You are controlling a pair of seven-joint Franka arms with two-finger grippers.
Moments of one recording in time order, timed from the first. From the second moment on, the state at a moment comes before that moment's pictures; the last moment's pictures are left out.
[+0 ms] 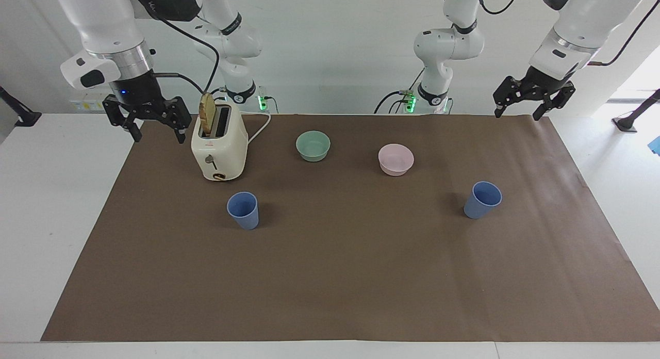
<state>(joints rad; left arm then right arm) 0.01 -0.08 -0.04 -1.62 -0.04 1.55 0.06 -0.11 0.09 0.13 -1.42 -0.05 1.64 0.06</state>
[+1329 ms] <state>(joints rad) 0.10 0.11 -0.04 -2.02 -0.06 2.09 0.02 -0.11 0.09 0.13 -1.42 -0.05 1.64 0.06</state>
